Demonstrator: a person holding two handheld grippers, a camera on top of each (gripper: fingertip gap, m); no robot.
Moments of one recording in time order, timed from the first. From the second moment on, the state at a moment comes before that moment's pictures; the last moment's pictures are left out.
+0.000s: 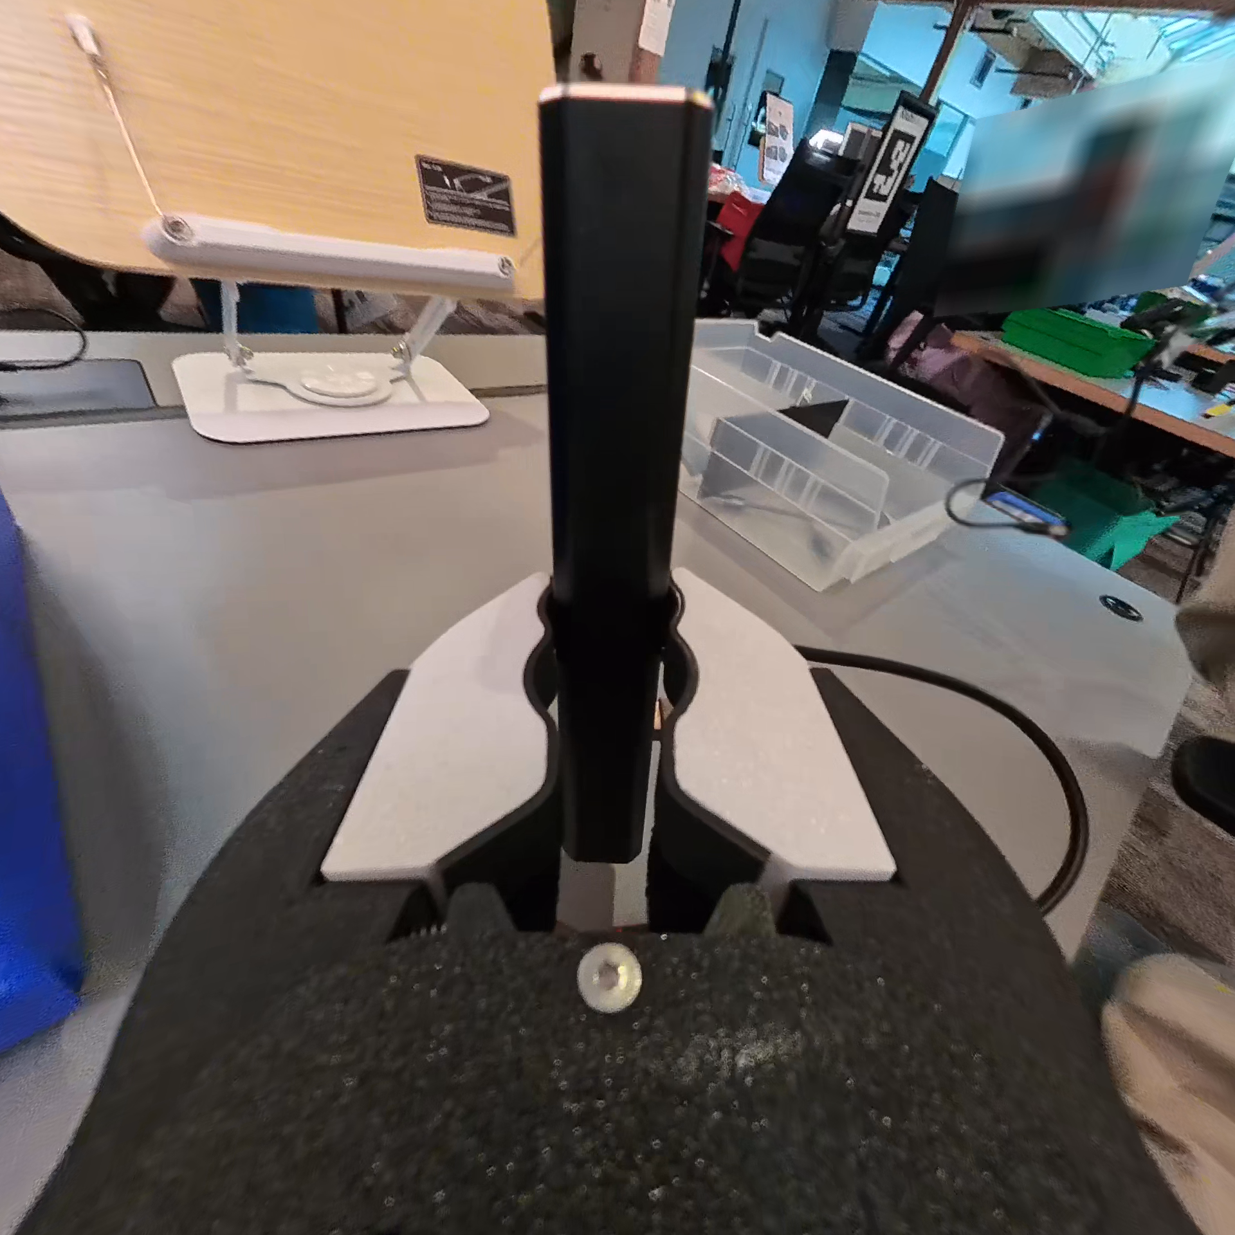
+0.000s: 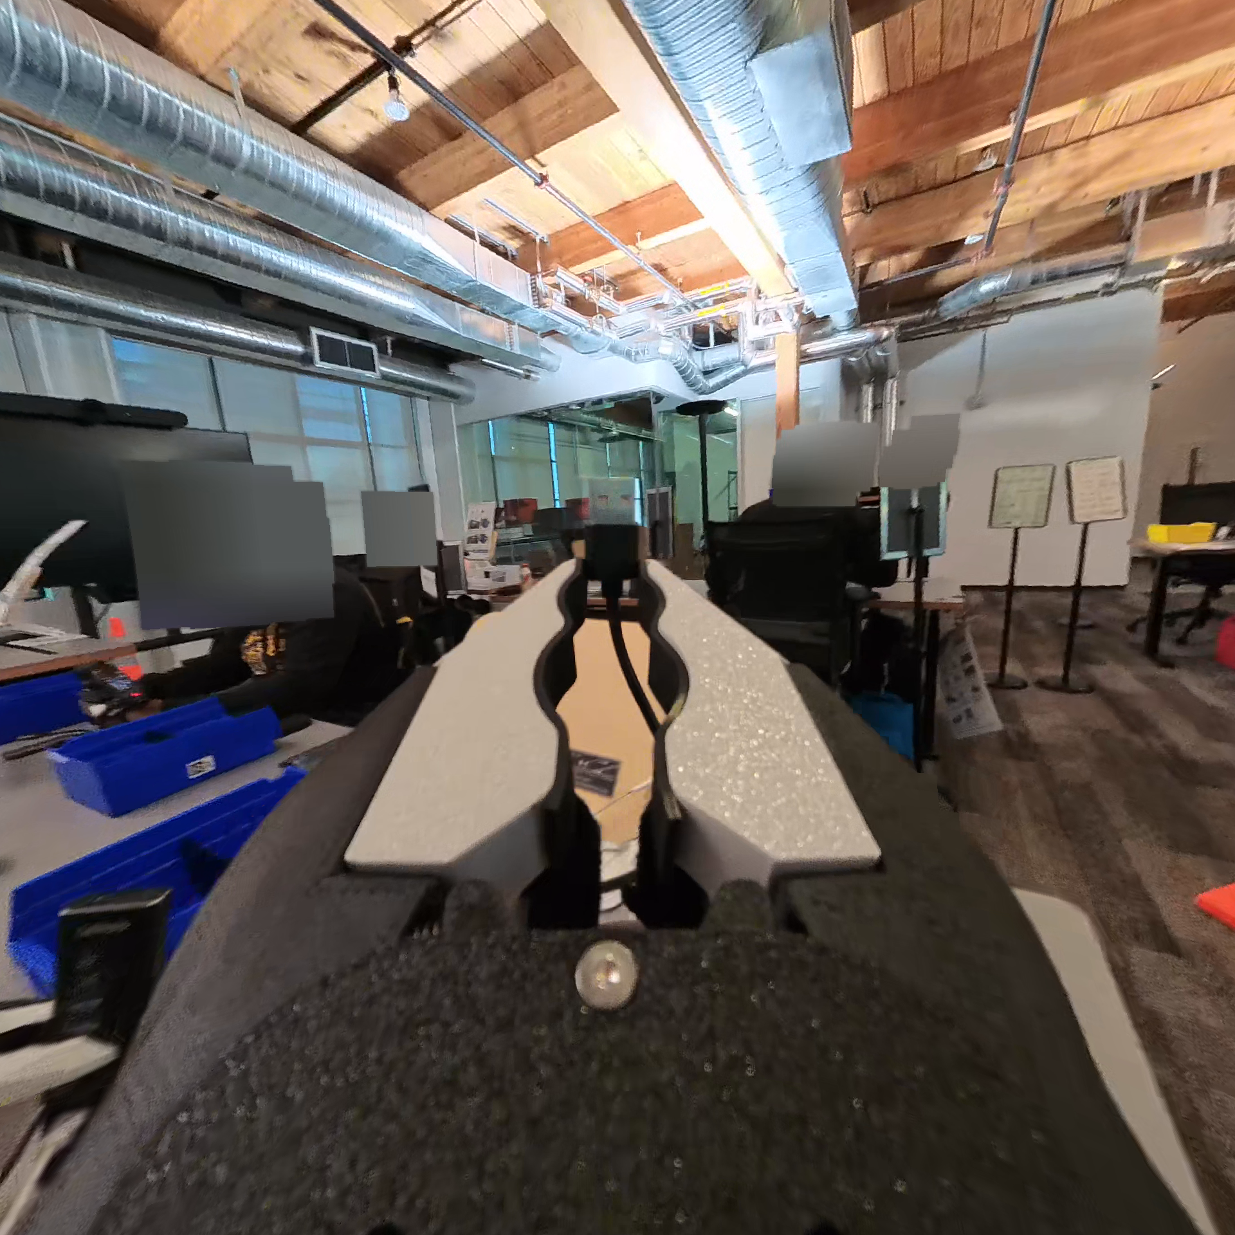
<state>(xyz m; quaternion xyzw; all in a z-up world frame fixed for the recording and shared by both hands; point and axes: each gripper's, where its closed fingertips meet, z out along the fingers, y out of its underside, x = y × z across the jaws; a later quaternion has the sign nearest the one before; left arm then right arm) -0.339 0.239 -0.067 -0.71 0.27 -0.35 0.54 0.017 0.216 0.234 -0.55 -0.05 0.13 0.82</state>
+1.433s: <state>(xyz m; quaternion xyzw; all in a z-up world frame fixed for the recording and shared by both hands) -0.332 0.249 -0.076 -0.71 0.26 -0.41 0.50 -0.036 0.287 -0.039 -0.89 -0.16 0.05 0.42</state>
